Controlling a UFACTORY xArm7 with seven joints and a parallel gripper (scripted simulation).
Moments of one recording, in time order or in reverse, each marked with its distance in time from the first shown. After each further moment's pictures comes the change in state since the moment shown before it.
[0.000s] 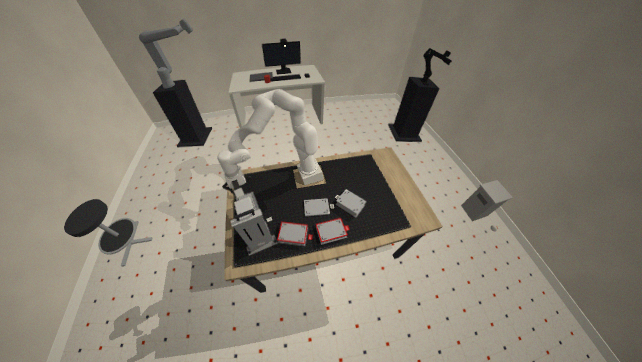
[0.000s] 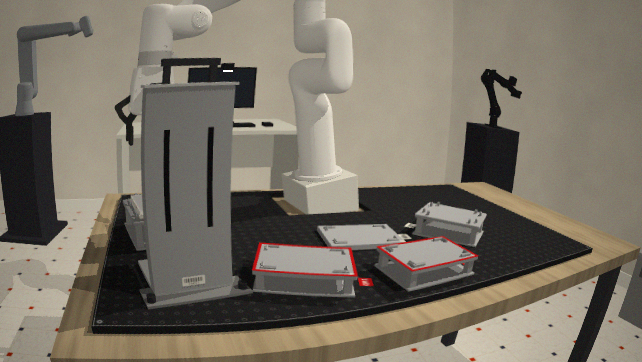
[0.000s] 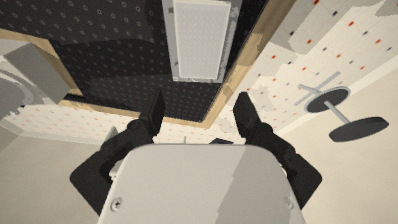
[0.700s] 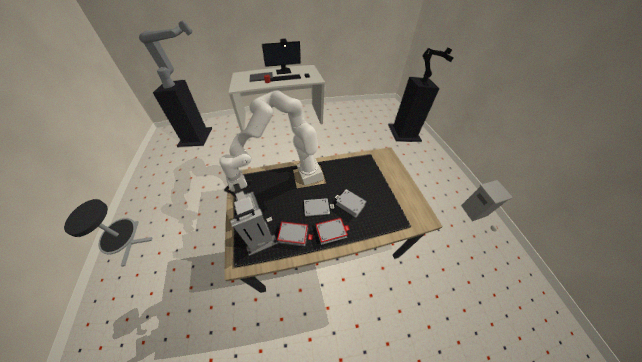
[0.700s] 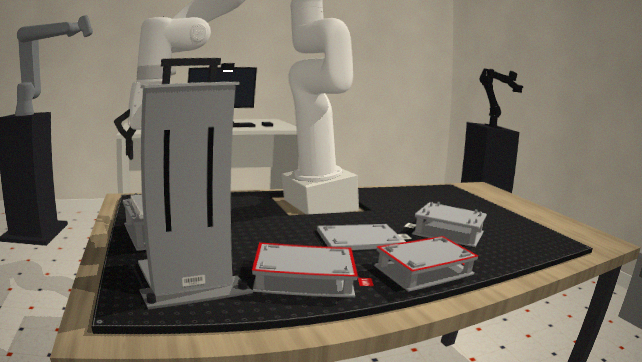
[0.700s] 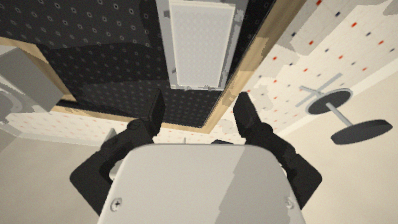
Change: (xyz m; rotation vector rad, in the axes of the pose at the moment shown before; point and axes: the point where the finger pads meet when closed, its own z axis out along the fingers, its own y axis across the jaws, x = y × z) arm 0.000 0.001 0.030 -0.002 0.000 0.000
